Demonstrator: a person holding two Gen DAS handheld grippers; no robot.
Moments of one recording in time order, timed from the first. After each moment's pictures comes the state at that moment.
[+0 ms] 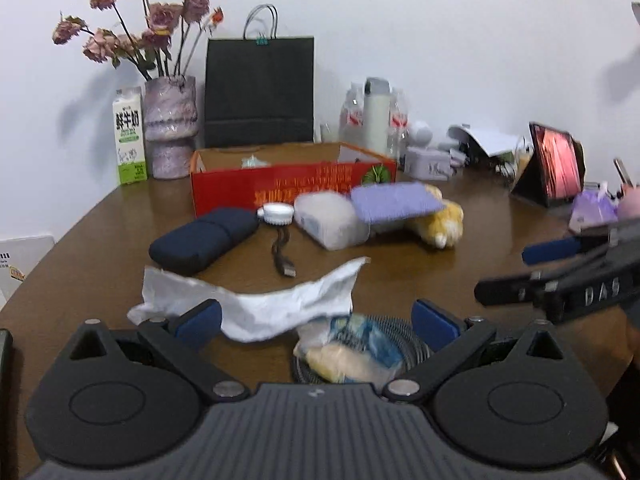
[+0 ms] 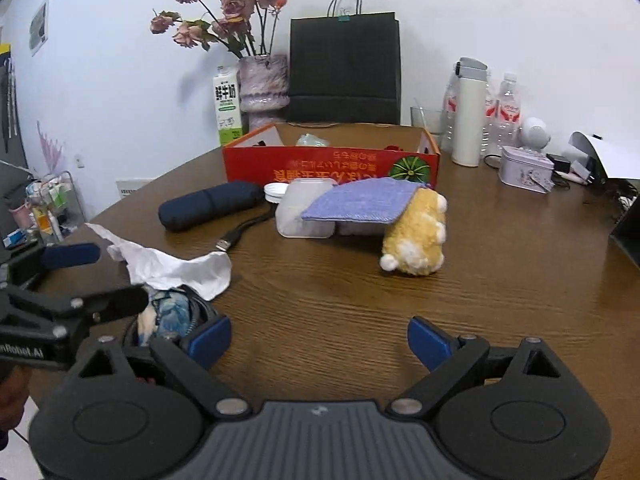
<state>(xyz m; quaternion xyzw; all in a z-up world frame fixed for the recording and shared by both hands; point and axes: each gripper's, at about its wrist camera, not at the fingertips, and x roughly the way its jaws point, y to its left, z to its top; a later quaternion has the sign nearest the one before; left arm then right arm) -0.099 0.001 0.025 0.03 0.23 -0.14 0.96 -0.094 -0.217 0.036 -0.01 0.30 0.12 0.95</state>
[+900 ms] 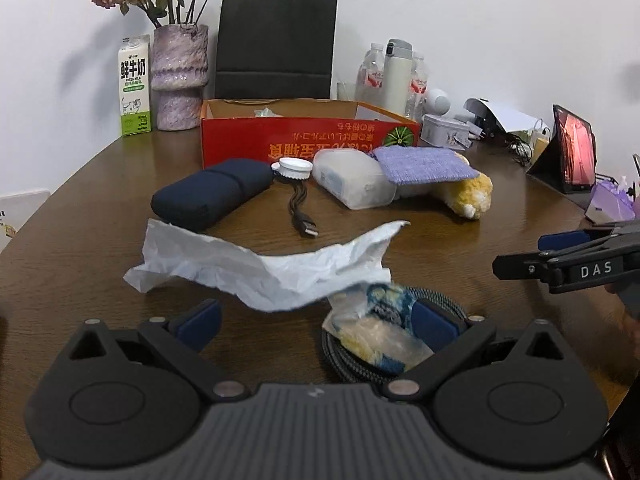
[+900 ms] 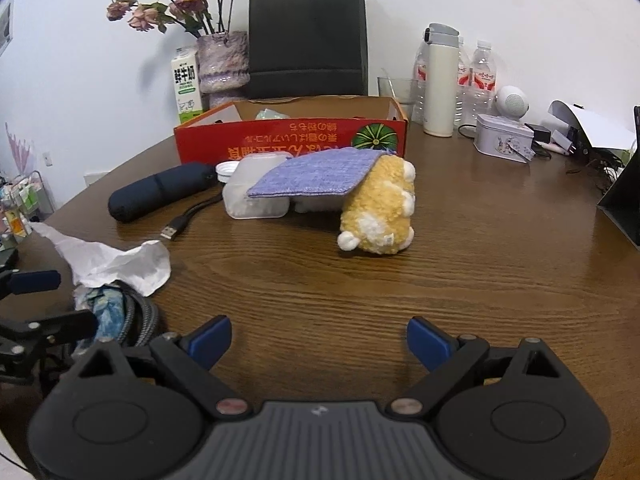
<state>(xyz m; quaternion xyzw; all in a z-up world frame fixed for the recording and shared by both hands) -0.071 0.017 0.010 0.00 0.28 -0.13 0.95 -0.055 -0.233 0.014 0.00 0.33 0.07 0.94</state>
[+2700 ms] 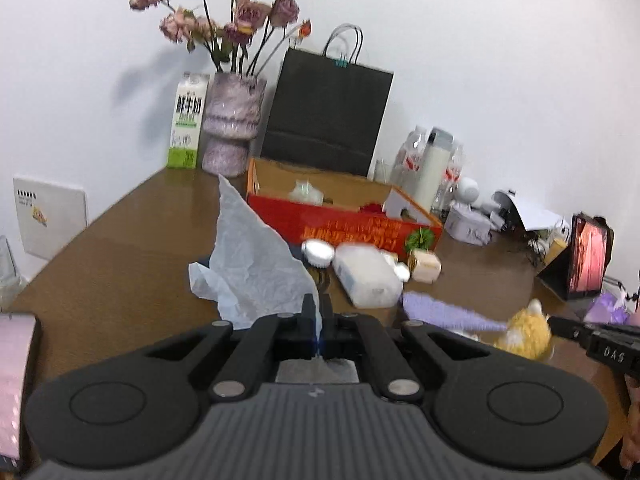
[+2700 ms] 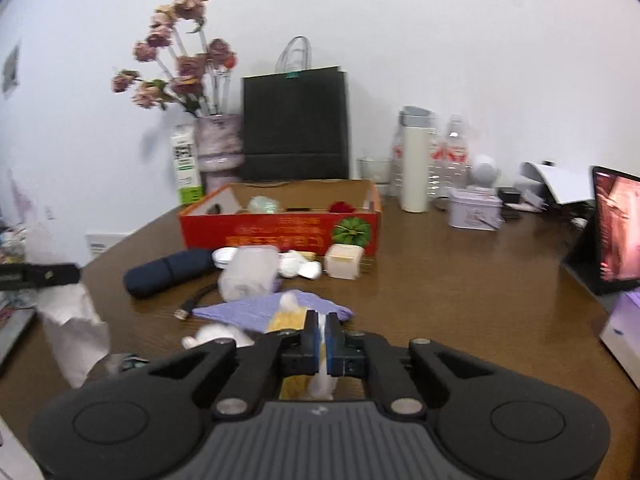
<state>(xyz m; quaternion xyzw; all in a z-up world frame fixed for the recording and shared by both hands) -0.081 0.035 0.079 -0.09 0.24 -0.07 0.96 -0.103 -0.251 0.073 0.01 0.23 0.05 0.97</state>
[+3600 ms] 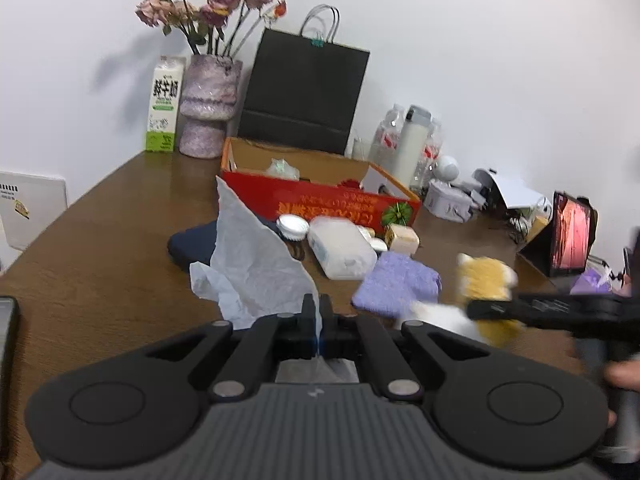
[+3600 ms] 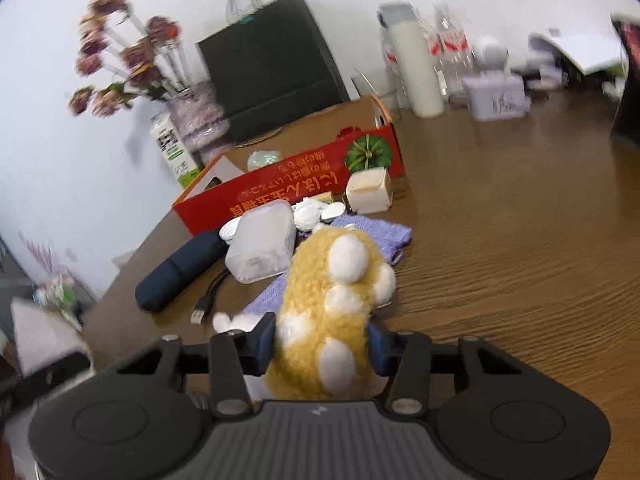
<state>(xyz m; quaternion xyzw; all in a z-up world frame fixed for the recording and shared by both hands) -0.090 0.022 0.073 -0.09 0.25 -0.10 0.96 -0.051 -0.263 0.042 0.15 0.33 0.11 0.93</state>
